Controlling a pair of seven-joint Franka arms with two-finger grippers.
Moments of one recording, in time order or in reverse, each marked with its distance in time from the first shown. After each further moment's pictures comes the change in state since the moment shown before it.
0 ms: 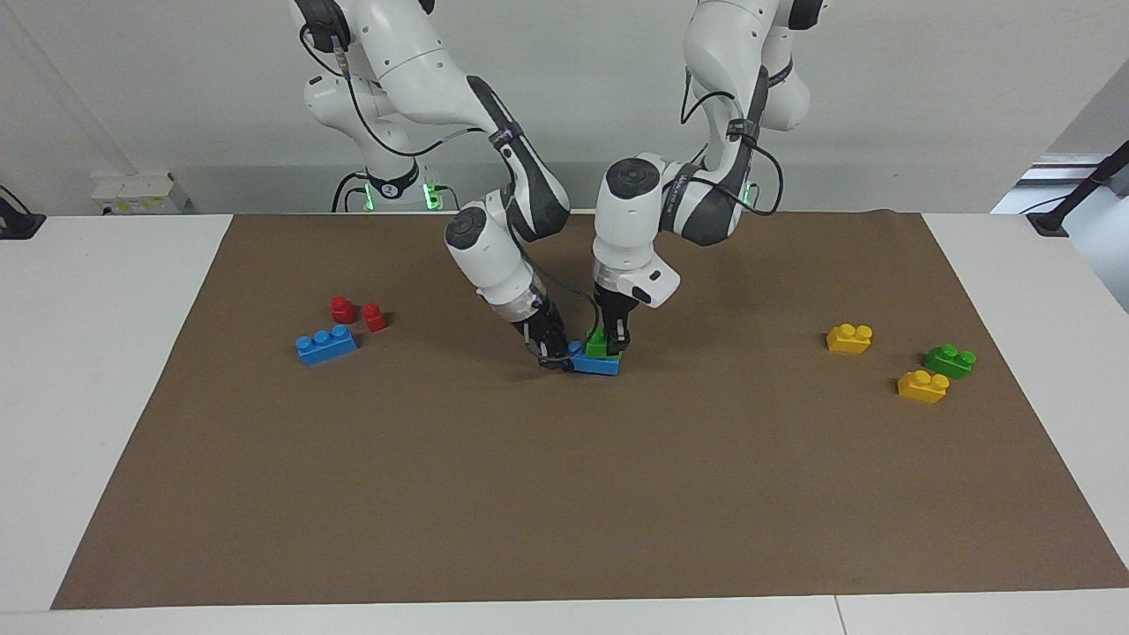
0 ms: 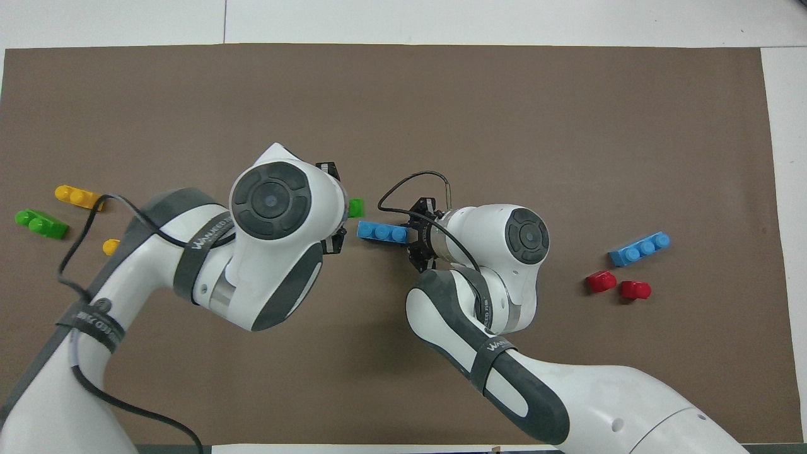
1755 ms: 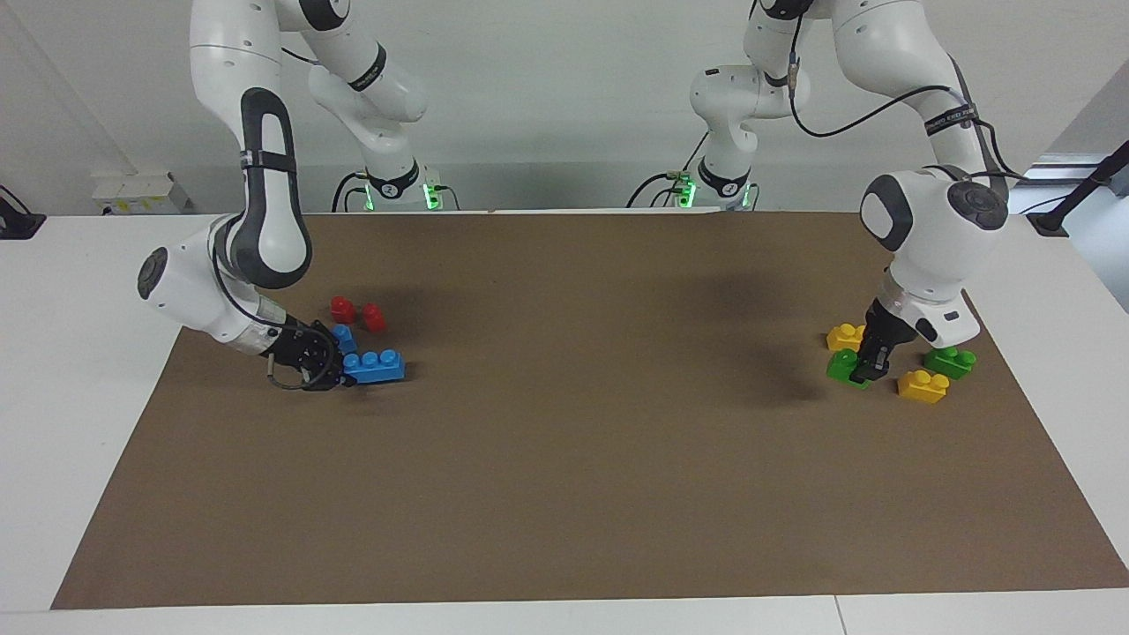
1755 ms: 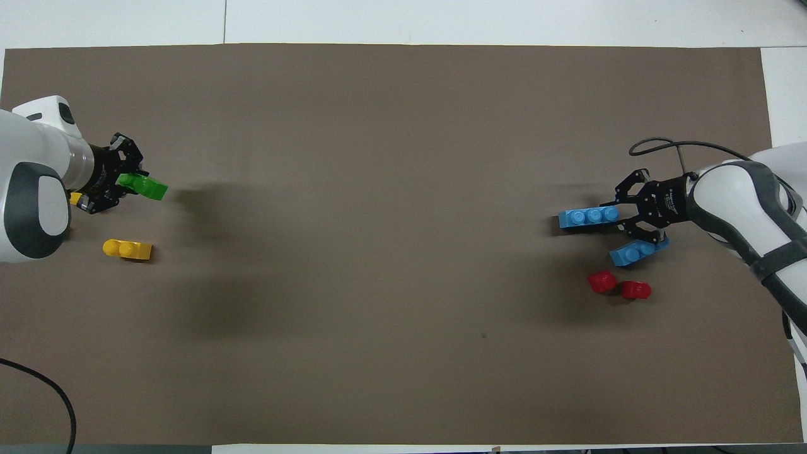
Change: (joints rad) left arm 0.593 0.134 0.006 -0.025 -0.068 0.111 1.212; right arm -0.722 -0.043 -0.020 0.016 -0.084 -0.511 -0.783
